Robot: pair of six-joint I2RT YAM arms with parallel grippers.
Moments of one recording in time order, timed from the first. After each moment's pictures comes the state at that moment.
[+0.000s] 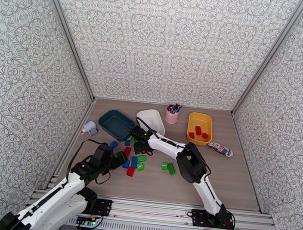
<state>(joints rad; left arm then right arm) -0.41 0.76 0.45 -0.60 0.01 -0.99 0.92 2.33 1.90 -0.85 0.14 0.55</state>
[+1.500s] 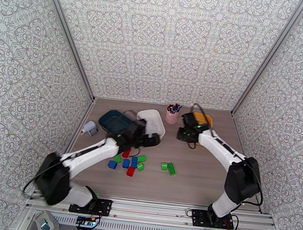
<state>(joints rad) -0.70 1.60 1.23 -0.35 0.12 -0.73 0.35 1.67 1.35 -0.72 0.09 0.54</state>
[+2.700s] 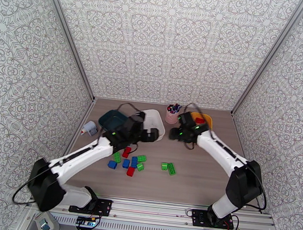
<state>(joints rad) -0.59 1.29 1.01 -0.42 -0.05 -0.70 0.64 1.65 1.34 -0.73 0.01 0.54</state>
